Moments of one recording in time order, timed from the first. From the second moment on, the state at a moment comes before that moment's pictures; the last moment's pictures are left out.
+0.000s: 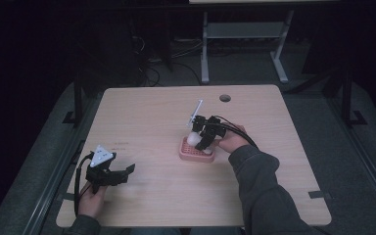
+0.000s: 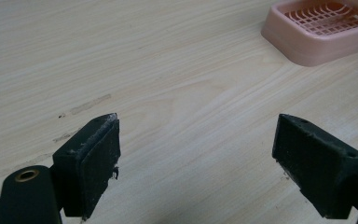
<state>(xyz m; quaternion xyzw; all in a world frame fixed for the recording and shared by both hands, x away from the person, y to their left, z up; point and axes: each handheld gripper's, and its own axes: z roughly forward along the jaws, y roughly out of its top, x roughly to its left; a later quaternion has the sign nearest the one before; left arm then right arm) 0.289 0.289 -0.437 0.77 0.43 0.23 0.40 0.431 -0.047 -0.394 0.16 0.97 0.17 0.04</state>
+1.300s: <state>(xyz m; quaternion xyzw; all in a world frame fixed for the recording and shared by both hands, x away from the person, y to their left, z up) 0.290 0.291 -0.437 0.77 0.44 0.23 0.40 0.437 -0.031 -0.415 0.16 0.97 0.15 0.04</state>
